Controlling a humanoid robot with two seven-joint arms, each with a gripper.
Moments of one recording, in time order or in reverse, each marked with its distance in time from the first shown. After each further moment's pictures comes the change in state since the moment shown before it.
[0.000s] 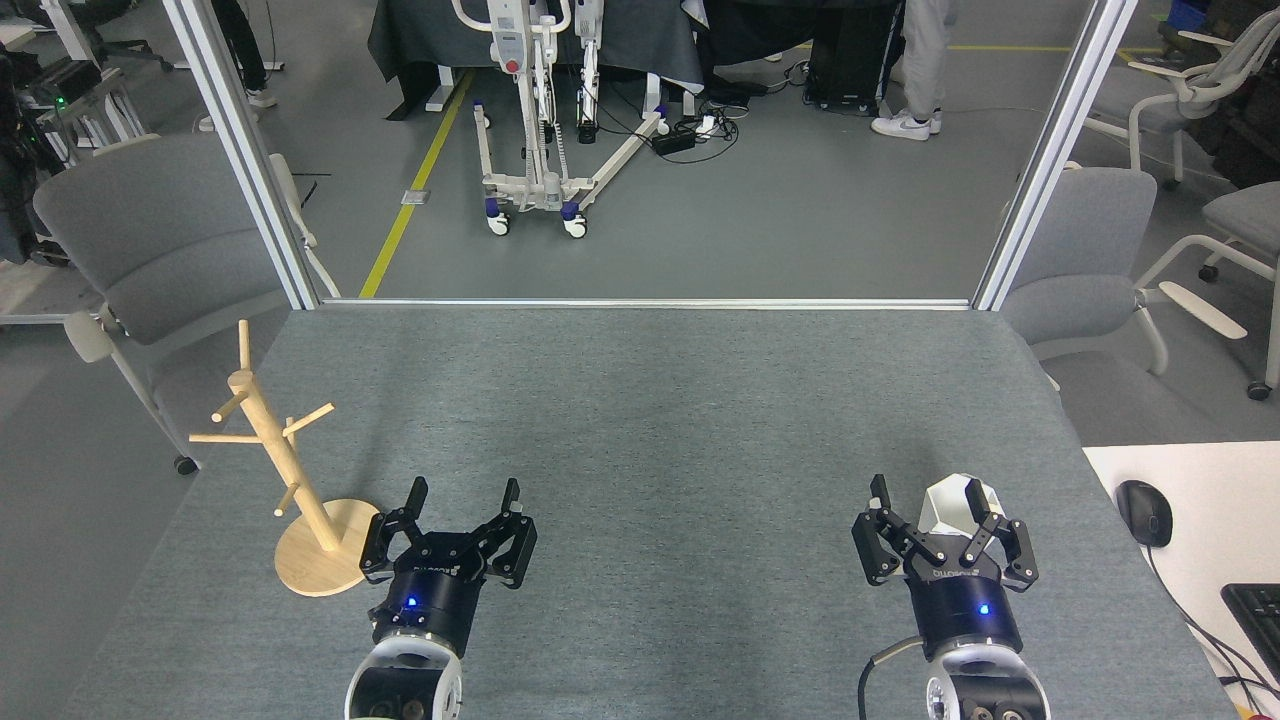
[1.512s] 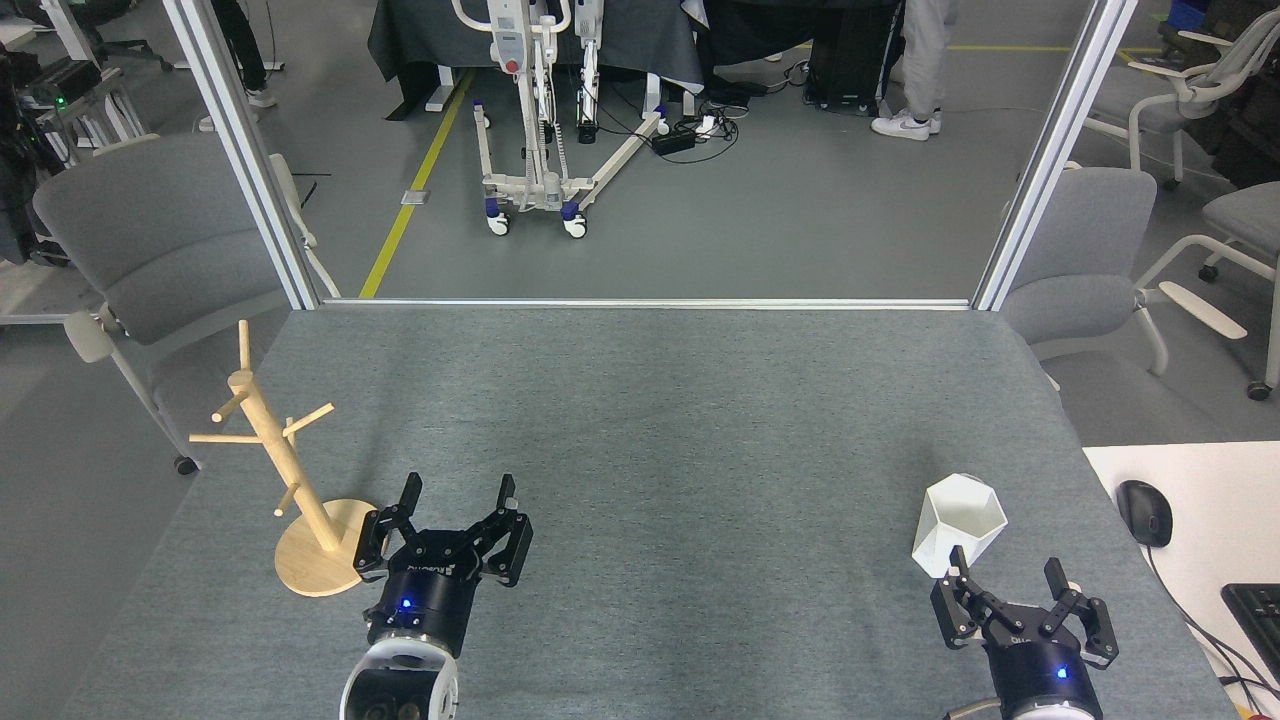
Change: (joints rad) left arm 0.010 0.002 0.003 -0.022 0.000 -0.002 0.026; right arm 0.053 -0.077 -0.145 0.134 -0.010 -0.040 -0.005
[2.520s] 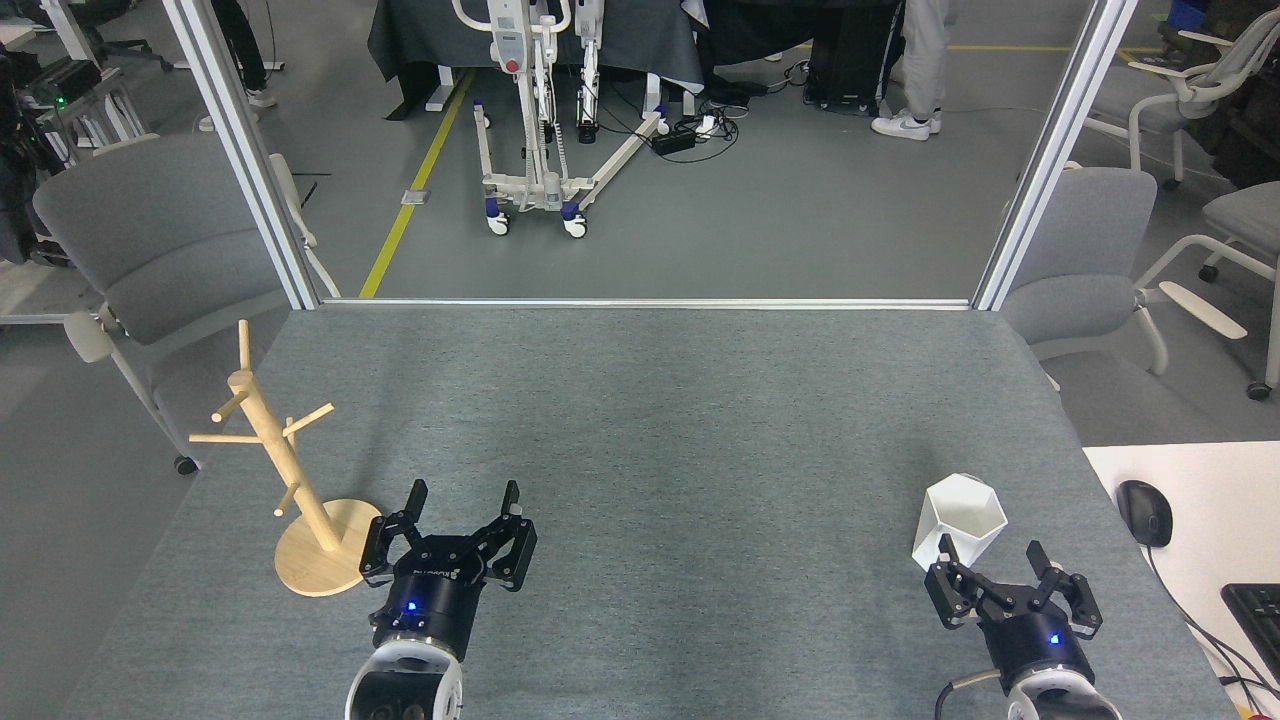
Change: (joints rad) left arm -0.003 -0.003 -0.003 0.023 0.002 0.002 -0.008; right arm -0.129 -0.065 0.004 0.215 0.000 -0.071 -0.005
